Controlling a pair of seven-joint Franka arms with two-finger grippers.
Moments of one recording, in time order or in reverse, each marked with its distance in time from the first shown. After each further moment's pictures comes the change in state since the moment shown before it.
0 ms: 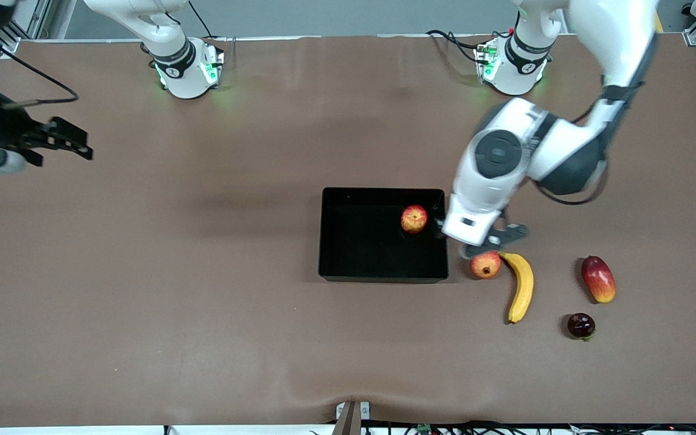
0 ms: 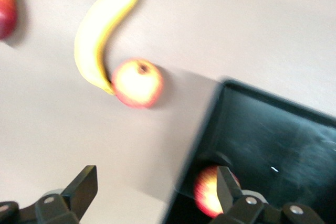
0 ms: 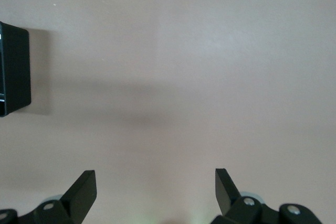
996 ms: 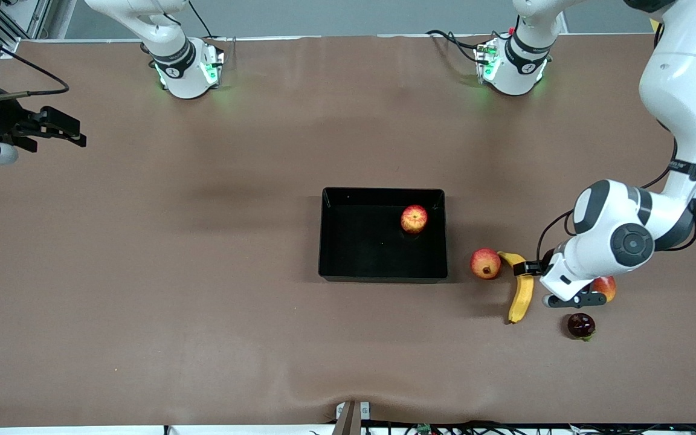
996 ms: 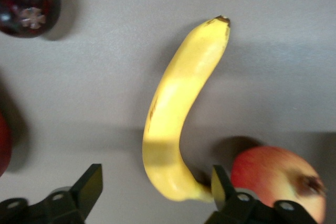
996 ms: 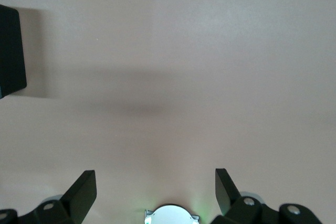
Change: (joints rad) left arm 0.311 0.275 0.015 -0.023 0.074 0.265 0.555; right arm -0.028 -0.003 0.022 -0.002 0.000 -0.074 0.000
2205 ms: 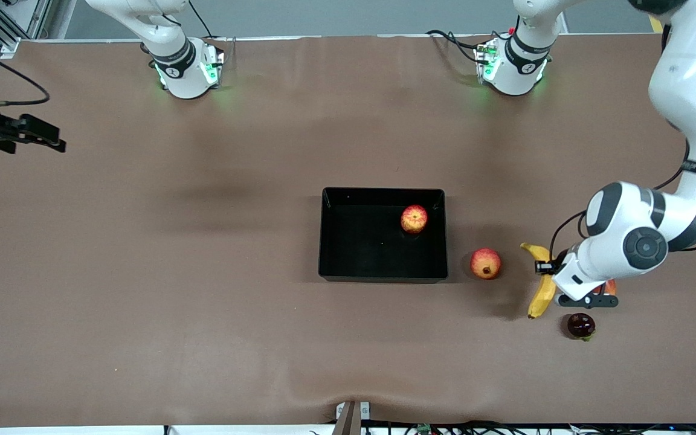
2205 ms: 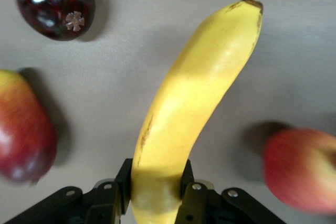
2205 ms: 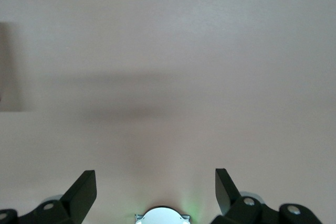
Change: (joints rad) left arm 0.042 -0.079 -0.056 0.007 0.018 -0.135 0.071; right arm -0.082 0.008 -0.017 -0.006 -0.045 0.024 0.002
